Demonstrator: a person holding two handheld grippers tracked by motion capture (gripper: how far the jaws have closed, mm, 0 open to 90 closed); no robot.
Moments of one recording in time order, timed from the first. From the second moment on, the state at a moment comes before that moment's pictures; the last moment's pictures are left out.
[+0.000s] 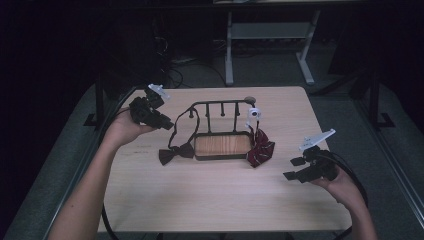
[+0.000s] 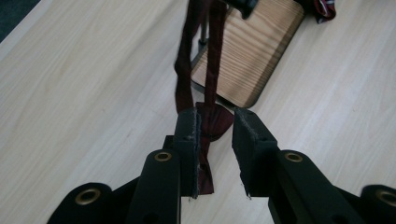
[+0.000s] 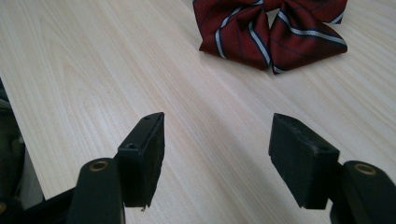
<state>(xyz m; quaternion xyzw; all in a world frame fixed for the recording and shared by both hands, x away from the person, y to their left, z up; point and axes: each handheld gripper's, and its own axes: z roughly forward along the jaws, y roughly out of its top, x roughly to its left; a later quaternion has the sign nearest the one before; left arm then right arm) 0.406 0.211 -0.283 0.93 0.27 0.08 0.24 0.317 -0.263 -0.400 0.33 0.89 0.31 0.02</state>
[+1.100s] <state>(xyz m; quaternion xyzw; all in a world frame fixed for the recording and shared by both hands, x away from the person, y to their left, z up) 0.361 0.223 -0.315 0.93 0.25 0.08 0.27 0.317 -0.269 -0.401 0.35 0.89 0.31 0.02</state>
